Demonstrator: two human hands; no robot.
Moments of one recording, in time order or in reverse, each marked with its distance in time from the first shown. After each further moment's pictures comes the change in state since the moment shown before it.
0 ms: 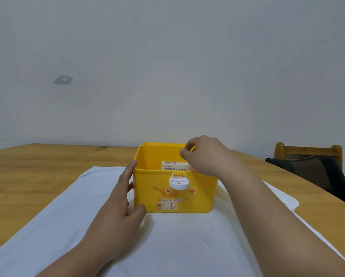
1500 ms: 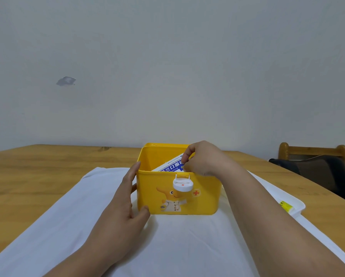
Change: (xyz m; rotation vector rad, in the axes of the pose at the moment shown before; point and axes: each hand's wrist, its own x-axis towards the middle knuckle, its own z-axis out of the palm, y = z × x) left_hand 0.000 0.003 -0.002 0.000 -0.012 -0.009; right_hand 0.010 -0.001 0.011 0.197 -0.161 0.082
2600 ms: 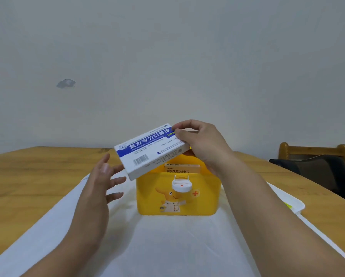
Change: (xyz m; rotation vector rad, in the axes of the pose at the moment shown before) left_hand 0.013 0.023 -0.028 -0.505 0.330 -0.090; right_hand -0.012 -0.023 -0.013 0.747 0.161 -0.188
